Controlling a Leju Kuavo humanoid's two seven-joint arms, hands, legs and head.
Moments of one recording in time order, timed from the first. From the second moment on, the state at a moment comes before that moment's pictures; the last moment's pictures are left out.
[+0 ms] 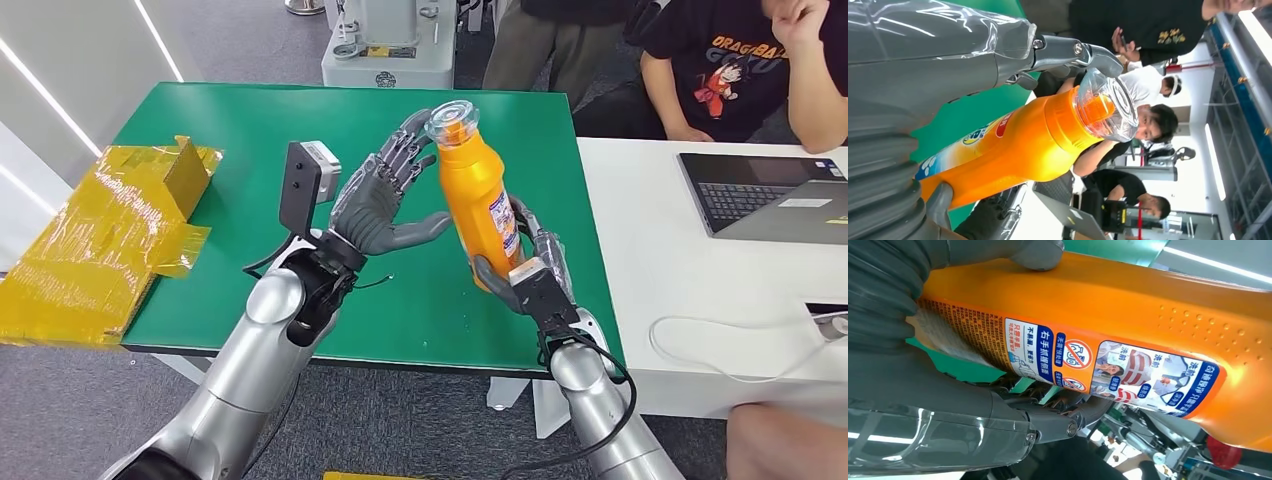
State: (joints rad) left arm -0.59 -0.20 -0.59 -1.14 0.24 -0.08 -0.23; right arm -0.47 0.07 0.48 -0.94 0.31 -0.19 -0.65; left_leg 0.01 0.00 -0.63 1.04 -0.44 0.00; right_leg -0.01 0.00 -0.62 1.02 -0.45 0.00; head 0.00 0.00
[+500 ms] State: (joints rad) left arm -0.64 -0.20 -0.59 -1.00 0.23 -0.09 -0.25; right arm -0.47 0.08 0.47 -0.92 0.32 -0.18 -0.65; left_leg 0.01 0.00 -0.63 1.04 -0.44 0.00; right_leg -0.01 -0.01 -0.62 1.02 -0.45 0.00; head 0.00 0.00
